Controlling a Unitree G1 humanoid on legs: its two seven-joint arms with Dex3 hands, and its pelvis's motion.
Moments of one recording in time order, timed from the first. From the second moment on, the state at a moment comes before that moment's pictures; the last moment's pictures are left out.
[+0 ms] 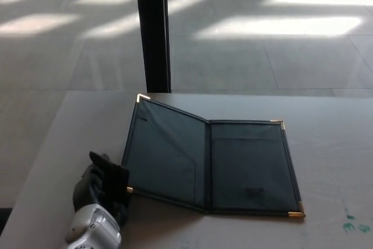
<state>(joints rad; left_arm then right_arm) -0.30 -0.12 0.22 0.11 -0.54 0.51 0.35 0.22 -0.41 -0.68 0.31 0.40 0.19 0.16</state>
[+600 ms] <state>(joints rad) -0.31 -0.11 -0.02 0.06 -0.52 0.48 0.36 0.19 -0.41 -0.68 0.31 0.40 0.20 0.16</state>
